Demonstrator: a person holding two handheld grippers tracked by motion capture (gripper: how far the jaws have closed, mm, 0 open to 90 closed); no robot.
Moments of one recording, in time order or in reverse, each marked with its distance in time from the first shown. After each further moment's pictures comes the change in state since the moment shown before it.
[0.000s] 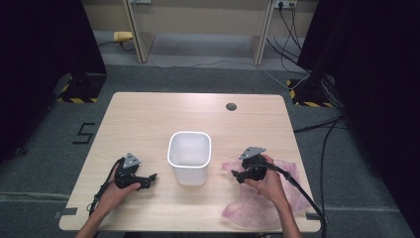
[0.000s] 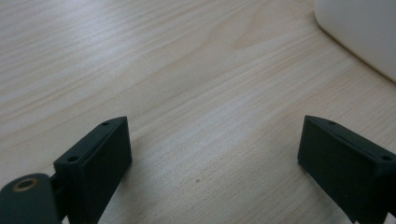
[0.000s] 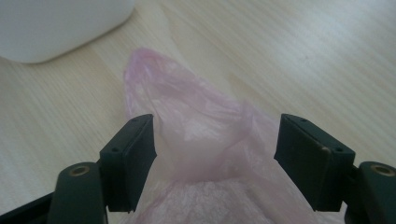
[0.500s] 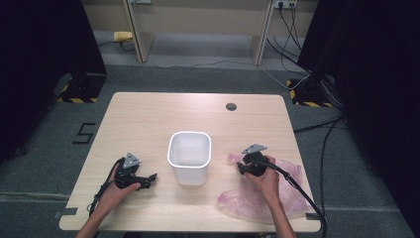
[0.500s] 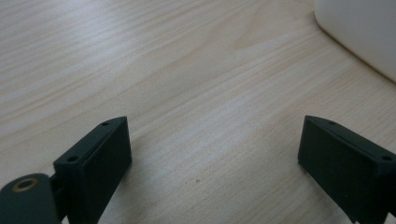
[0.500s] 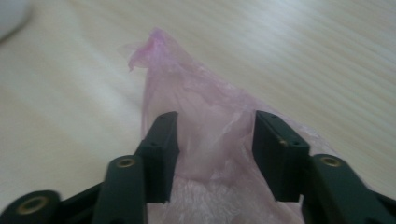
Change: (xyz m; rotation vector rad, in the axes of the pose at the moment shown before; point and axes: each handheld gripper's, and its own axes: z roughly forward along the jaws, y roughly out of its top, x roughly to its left) left arm 0.000 0.000 0.000 0.001 0.000 0.000; right arm -0.015 -0.006 0.017 0.007 -0.171 0.194
